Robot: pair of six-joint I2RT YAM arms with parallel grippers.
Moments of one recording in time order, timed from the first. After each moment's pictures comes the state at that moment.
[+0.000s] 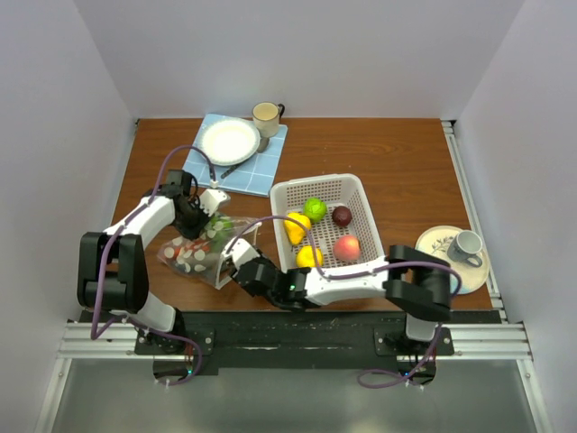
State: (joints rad) left arm -0.05 1.54 0.93 -0.65 0.17 0.70; right arm 1.36 1.77 1.04 0.05 0.55 0.21
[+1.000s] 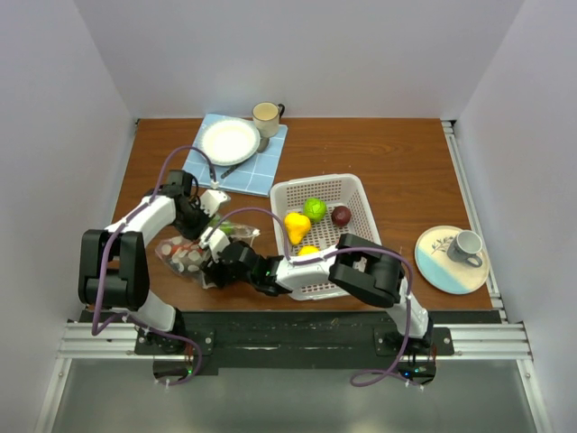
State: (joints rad) left arm -0.05 1.56 0.93 -0.64 0.17 0.70; right arm 1.25 2.12 1.25 0.39 0.21 0.14
